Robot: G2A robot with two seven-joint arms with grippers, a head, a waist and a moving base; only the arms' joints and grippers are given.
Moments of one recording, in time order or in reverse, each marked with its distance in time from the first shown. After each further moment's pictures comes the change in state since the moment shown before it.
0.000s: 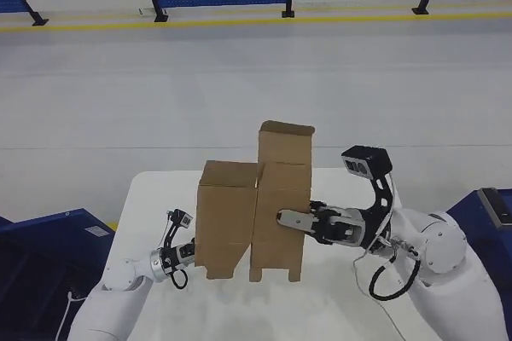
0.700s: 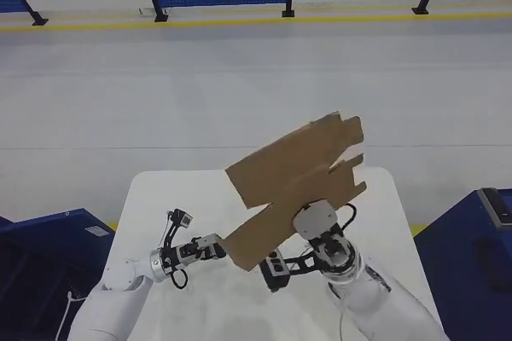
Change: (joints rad) left arm 0.000 0.000 0.000 0.000 0.000 0.000 0.000; right arm -0.034 -0.009 -0.413 0.182 2.439 1.181 -0.603
